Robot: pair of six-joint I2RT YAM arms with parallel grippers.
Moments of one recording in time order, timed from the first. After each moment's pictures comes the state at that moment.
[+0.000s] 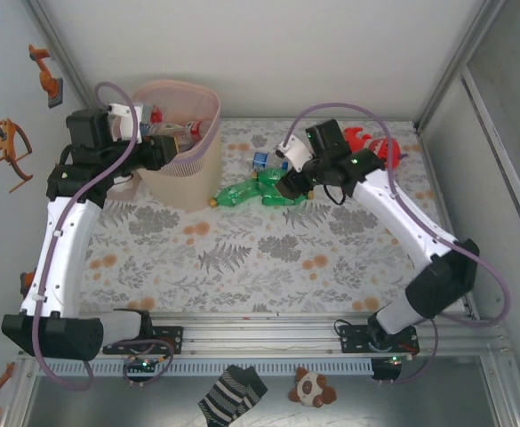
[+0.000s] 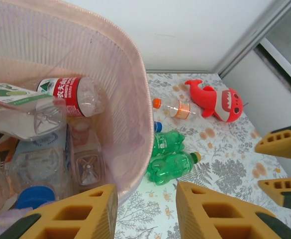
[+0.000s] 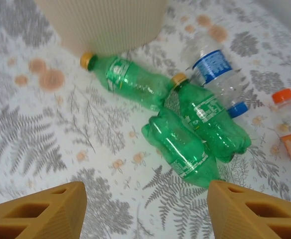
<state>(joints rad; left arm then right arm) -0.15 1.24 1.47 -0.75 0.49 -0.17 0.55 1.57 1.55 -0.85 -0.23 -0.36</state>
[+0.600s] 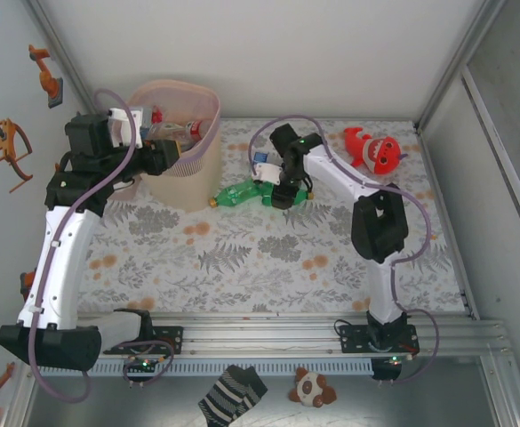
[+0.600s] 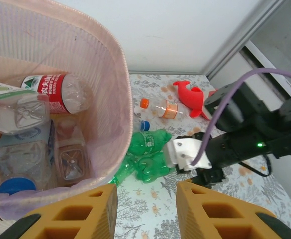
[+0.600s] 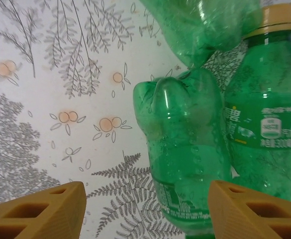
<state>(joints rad) -0.17 1.19 1.44 -0.74 0.50 -0.21 0.55 2.10 1.85 -1.07 -0.15 -0.87</state>
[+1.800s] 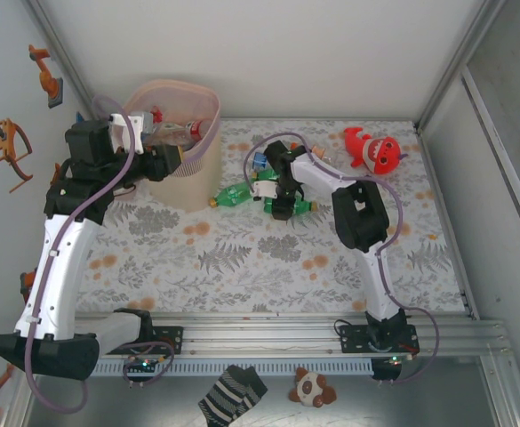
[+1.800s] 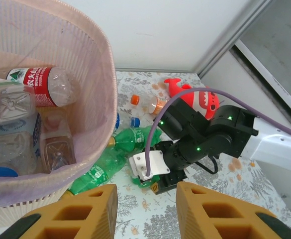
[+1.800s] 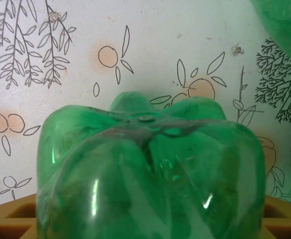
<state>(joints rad) -0.19 1.15 1.40 -0.73 0.51 -0.23 0.55 2.28 1.84 -1.01 -0.11 -0.97</state>
